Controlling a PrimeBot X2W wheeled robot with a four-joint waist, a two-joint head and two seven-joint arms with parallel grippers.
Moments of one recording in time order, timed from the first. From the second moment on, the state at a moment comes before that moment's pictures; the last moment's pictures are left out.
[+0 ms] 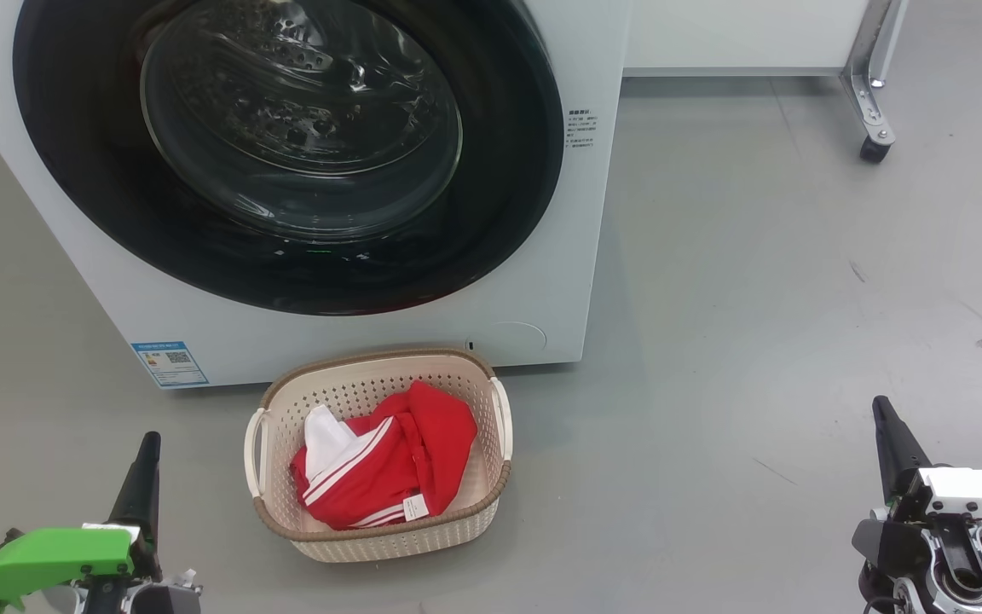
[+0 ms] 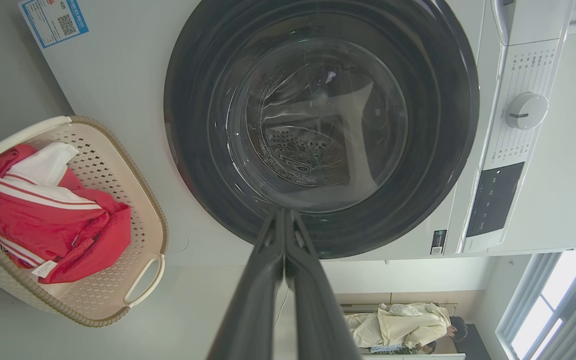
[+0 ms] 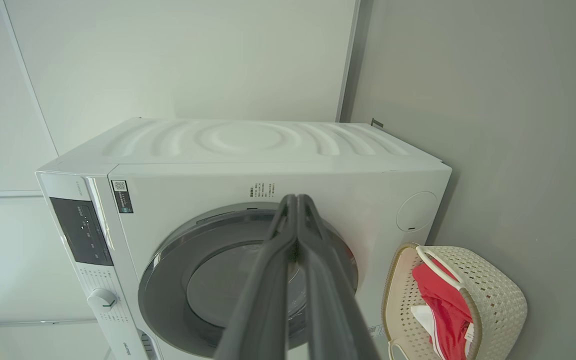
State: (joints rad) left arm -0.06 0.04 0.08 0.28 -1.60 -0.12 0.11; right arm -0.06 -0.07 -0.08 0.29 1.65 0.12 0.07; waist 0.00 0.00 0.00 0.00
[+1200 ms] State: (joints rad) left arm -0.06 0.04 0.08 0.28 -1.60 -0.12 0.11; right arm -0.06 -0.07 -0.09 0.28 1.65 0.12 0.07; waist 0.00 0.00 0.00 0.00
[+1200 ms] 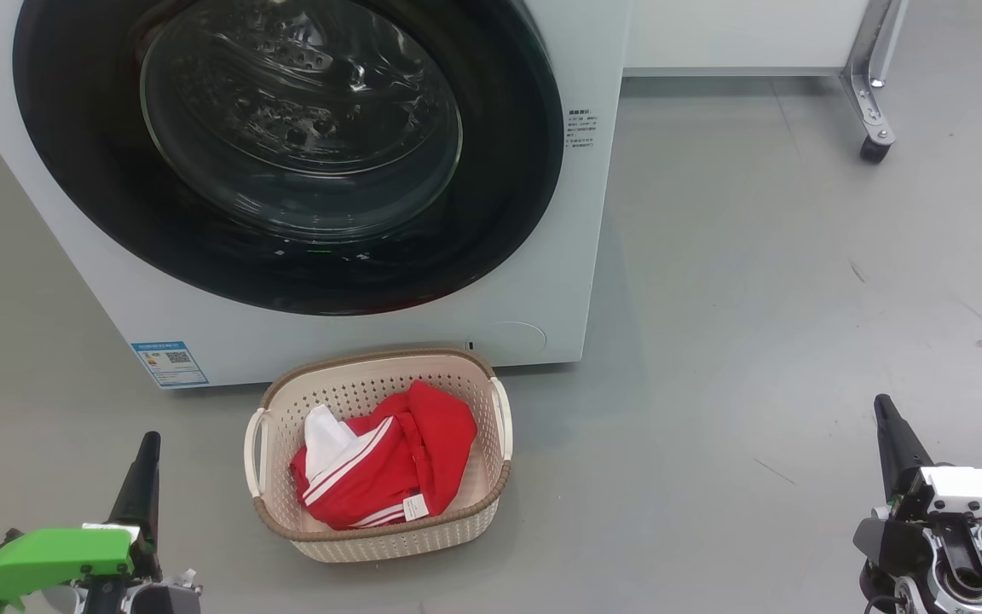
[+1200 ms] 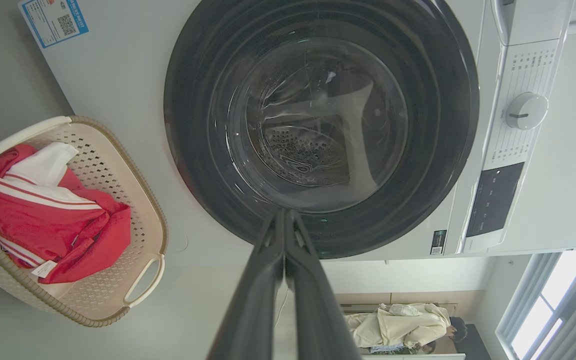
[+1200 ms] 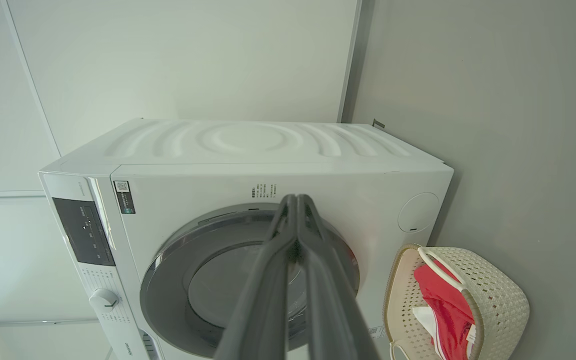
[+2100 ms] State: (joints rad) left arm -0.06 0.04 0.08 0.28 -1.60 -0.12 0.11; right arm -0.06 -0.07 -0.09 0.28 1.65 0.12 0.07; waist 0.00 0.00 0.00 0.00
